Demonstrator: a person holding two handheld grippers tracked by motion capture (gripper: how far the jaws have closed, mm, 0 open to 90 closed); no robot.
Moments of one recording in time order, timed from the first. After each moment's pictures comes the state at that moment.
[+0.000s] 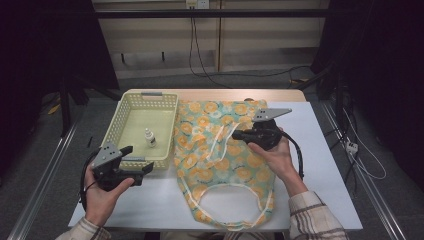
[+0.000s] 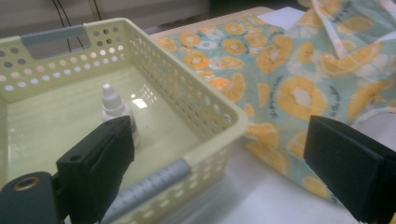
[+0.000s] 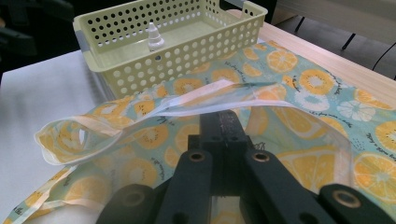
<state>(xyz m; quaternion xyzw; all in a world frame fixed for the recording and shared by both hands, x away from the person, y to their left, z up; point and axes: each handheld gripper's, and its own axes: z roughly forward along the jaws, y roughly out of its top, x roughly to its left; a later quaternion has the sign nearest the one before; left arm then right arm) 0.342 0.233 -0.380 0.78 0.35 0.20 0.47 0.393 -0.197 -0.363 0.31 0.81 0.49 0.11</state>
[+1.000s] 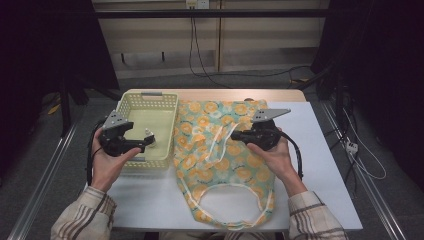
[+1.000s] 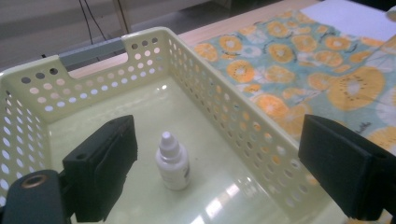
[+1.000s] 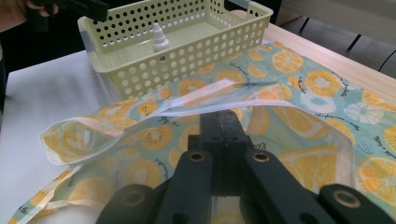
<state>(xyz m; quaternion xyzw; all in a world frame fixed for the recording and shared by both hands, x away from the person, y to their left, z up) 0.418 0.224 -0.364 0.80 0.37 0.20 0.42 0.393 -0.195 -0.364 0.31 0.81 0.49 0.11</state>
